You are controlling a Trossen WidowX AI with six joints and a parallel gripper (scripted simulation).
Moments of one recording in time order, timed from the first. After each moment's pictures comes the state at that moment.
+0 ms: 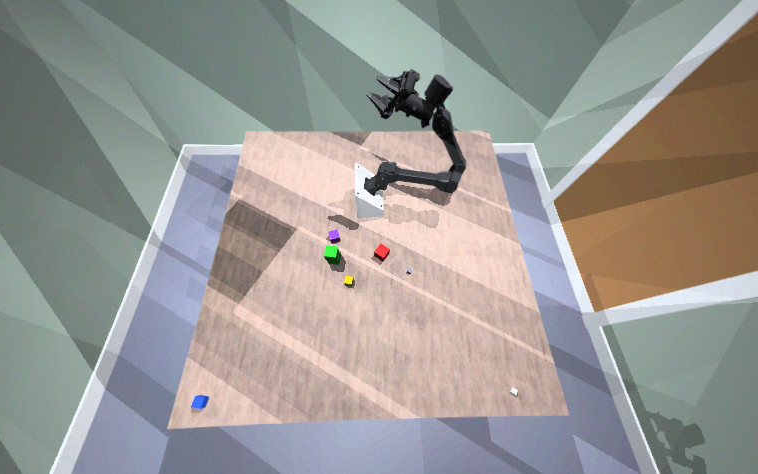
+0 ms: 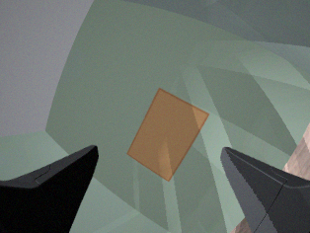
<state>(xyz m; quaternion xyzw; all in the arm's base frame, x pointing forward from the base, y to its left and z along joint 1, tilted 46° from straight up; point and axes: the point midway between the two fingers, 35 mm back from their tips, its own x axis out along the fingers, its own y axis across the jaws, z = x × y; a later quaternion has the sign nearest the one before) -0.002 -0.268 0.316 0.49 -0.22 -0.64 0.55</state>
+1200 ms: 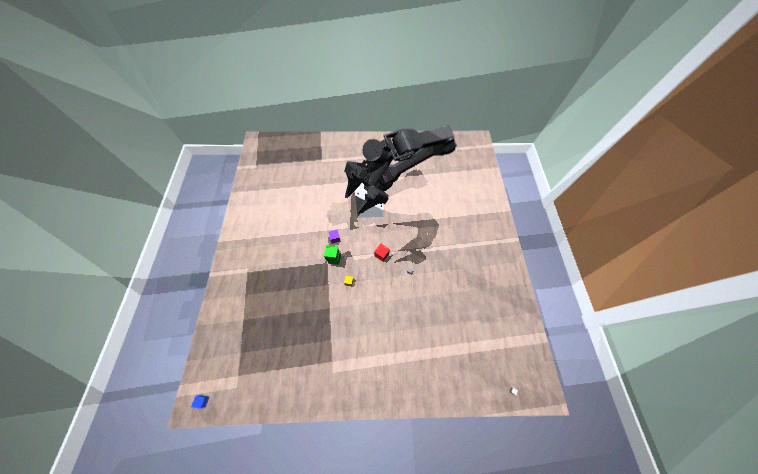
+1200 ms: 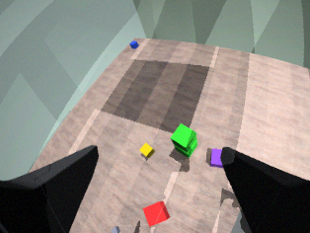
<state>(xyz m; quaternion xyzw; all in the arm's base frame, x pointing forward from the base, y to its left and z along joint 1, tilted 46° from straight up) 0.250 -0.153 0.142 0.55 0.43 -0.23 0.68</state>
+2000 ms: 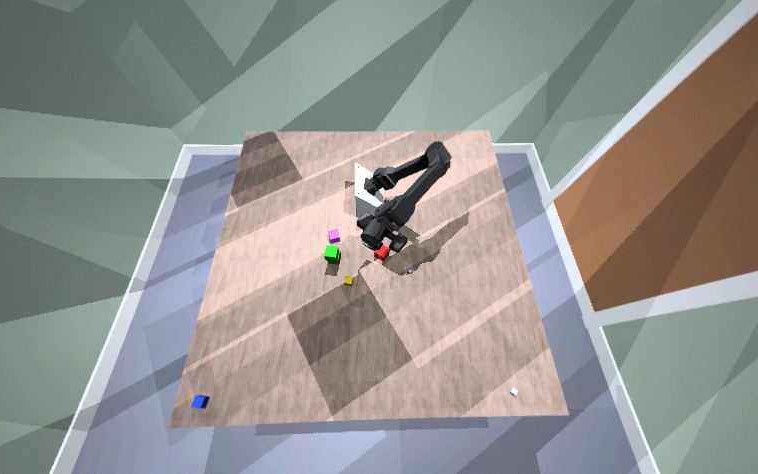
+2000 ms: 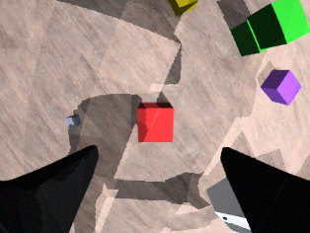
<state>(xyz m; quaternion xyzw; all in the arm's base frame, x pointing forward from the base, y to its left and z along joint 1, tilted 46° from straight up) 0.274 0.040 0.069 0.41 0.73 0.09 0.55</state>
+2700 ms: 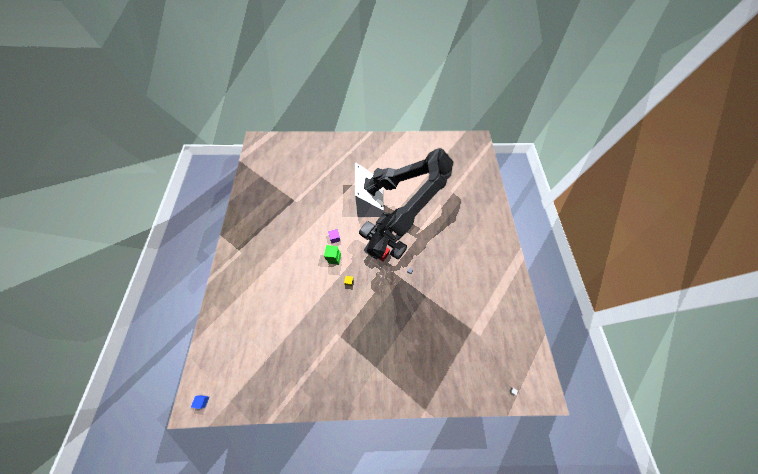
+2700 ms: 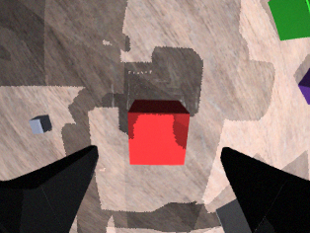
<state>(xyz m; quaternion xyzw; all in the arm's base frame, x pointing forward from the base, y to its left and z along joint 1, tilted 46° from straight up) 0.257 0.096 0.023 0.39 0.74 0.11 0.53</state>
